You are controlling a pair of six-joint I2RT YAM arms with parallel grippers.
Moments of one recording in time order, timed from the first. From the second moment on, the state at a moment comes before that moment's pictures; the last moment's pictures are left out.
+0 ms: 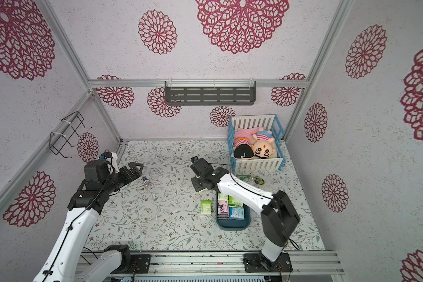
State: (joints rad) left arm 0.04 0.97 0.96 -0.55 0.24 -0.54; right arm 0.77 1.59 1.33 -0.65 0.14 0.24
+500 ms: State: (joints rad) left arm 0.04 1.02 1.01 -0.53 0.28 -0.55; right arm 0.63 1.14 0.86 -0.89 0.19 0.74
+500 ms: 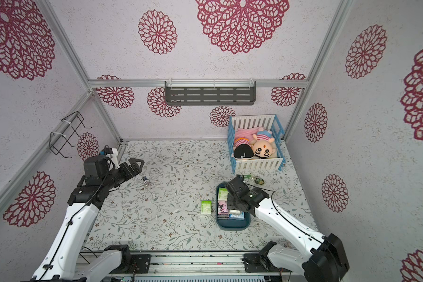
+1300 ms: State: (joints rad) left arm 0.03 0.99 0.98 -0.50 0.28 -0.56; right arm 0.72 0.92 0.71 -0.81 0.40 1.94
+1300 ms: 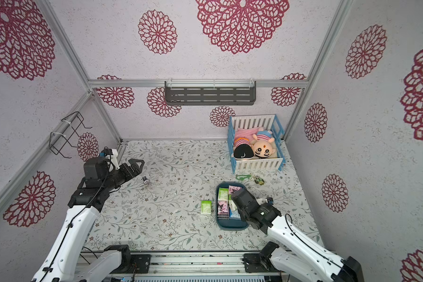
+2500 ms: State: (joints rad) left arm 0.03 1.04 0.97 -0.49 0.25 -0.53; right arm 0.73 1.03 0.58 -0.73 0.46 2.08
